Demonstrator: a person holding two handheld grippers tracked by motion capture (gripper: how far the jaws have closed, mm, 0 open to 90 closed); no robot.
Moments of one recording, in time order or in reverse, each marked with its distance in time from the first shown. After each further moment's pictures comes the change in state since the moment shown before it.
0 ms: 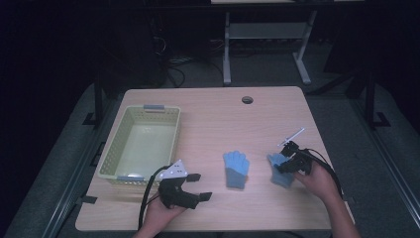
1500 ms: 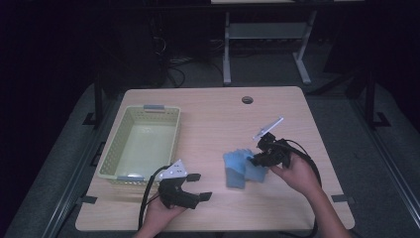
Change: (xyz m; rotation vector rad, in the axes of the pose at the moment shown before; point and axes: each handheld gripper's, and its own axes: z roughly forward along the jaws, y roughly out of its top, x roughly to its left) left arm -0.001 0.001 -0.001 -0.005 0.000 0.002; right arm 0.073 0.058 -0.043 -0.143 0.098 -0.173
